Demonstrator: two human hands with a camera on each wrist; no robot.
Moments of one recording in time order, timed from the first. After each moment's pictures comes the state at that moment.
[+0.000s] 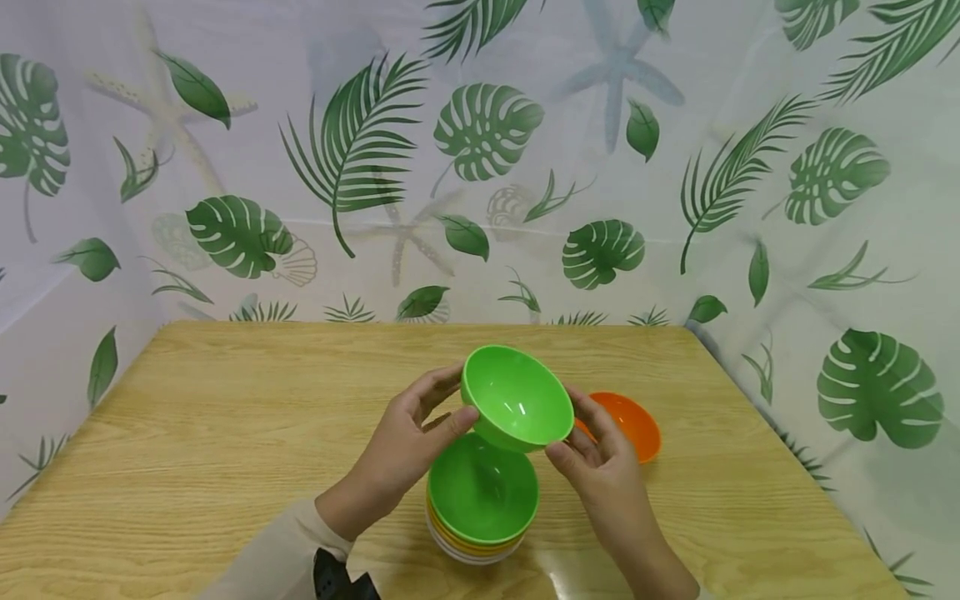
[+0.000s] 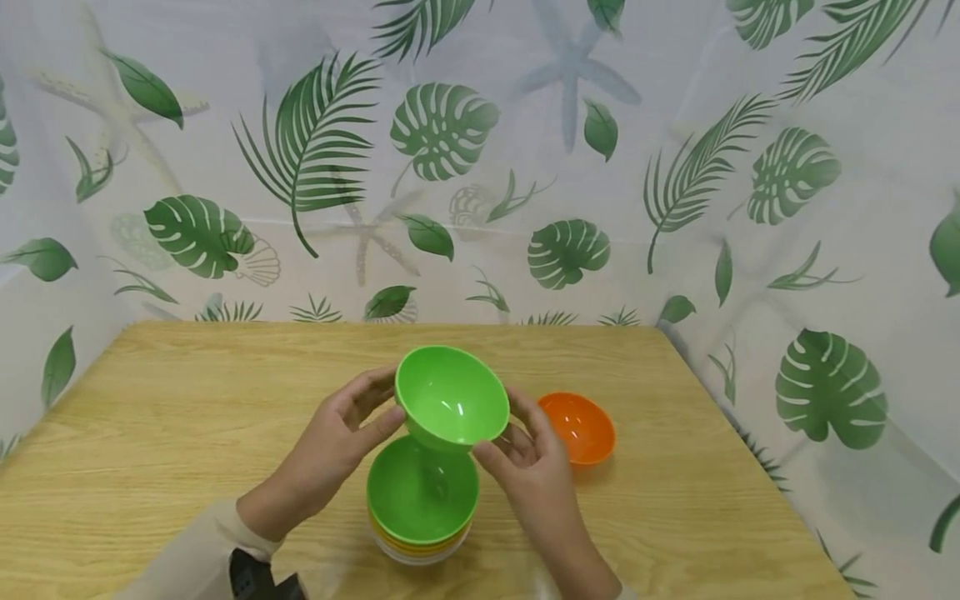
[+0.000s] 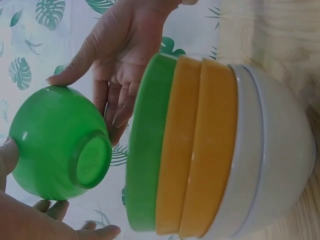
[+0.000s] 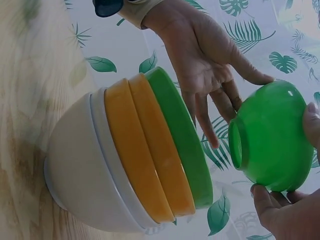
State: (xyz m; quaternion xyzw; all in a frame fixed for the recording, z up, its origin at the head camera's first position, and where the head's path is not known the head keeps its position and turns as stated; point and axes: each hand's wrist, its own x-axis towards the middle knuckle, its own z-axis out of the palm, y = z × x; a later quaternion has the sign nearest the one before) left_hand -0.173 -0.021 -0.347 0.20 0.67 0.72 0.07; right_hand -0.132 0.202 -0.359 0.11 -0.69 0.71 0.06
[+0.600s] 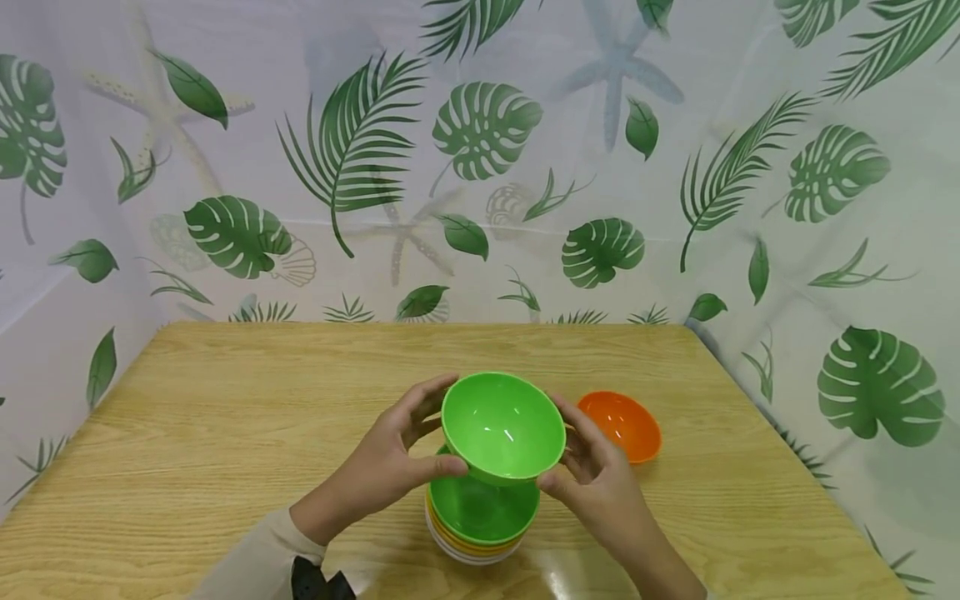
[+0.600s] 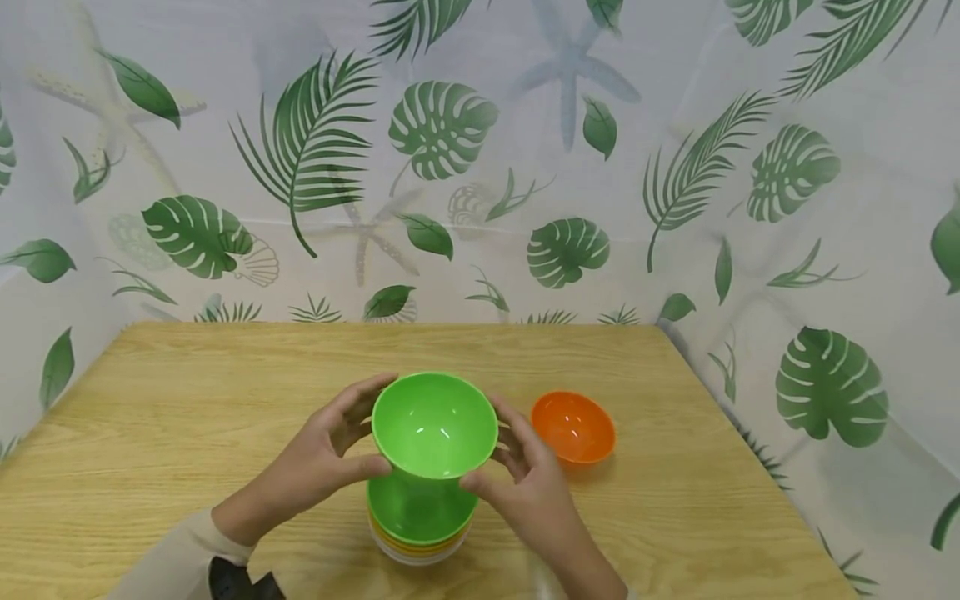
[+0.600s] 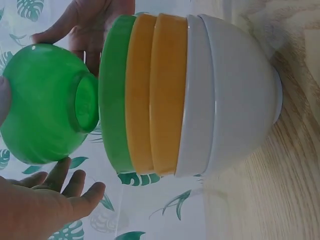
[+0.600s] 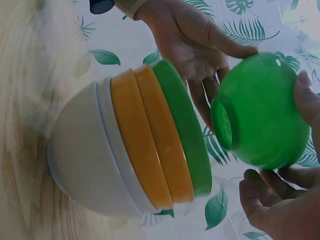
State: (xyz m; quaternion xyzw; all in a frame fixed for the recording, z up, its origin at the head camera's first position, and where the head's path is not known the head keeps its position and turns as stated) left_hand -0.175 -0.044 -0.358 0.33 0.69 0.64 0.06; right_hand -0.131 0.209 -0.366 0.22 -0.71 0.67 0.06
